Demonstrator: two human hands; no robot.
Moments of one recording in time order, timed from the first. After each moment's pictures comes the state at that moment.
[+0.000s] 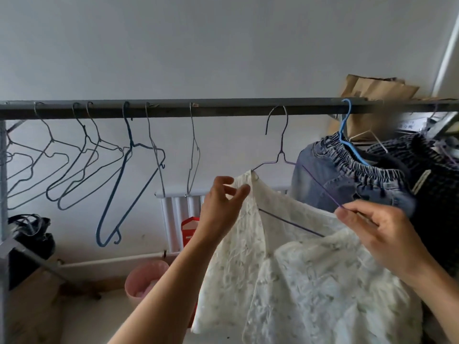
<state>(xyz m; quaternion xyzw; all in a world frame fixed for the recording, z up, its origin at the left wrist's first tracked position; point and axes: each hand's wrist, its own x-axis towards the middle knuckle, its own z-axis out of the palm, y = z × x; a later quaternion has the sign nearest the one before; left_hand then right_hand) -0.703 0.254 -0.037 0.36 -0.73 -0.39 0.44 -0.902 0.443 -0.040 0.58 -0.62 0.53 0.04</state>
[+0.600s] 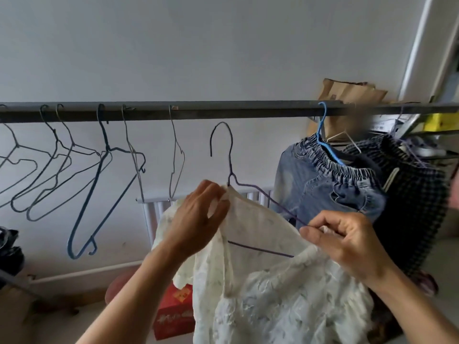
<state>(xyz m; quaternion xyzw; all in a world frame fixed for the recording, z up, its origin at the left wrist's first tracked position) -0.677 0.247 -0.043 0.16 -0.88 -0.09 0.44 -0.876 0.448 -0.044 0.58 -0.59 0.55 -0.06</state>
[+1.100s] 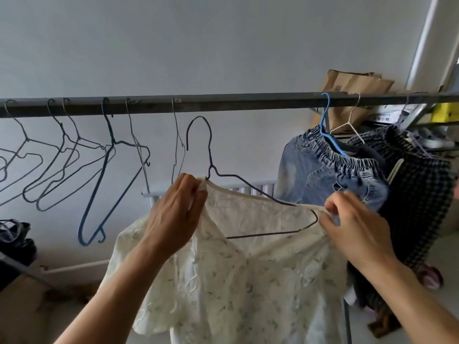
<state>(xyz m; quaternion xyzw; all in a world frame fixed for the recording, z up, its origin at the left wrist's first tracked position) -0.642 0.252 -0.043 0.23 -0.86 -0.03 0.46 -0.896 0.440 -0.065 0.46 -0.78 0.32 0.29</state>
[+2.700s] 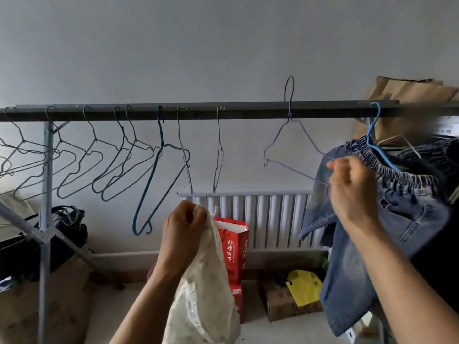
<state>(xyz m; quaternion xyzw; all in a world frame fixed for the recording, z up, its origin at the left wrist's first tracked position) -0.600 0.262 -0.059 0.43 -0.68 -0.30 0.52 -0.853 0.354 0.001 0.42 -0.63 0.65 0.10</state>
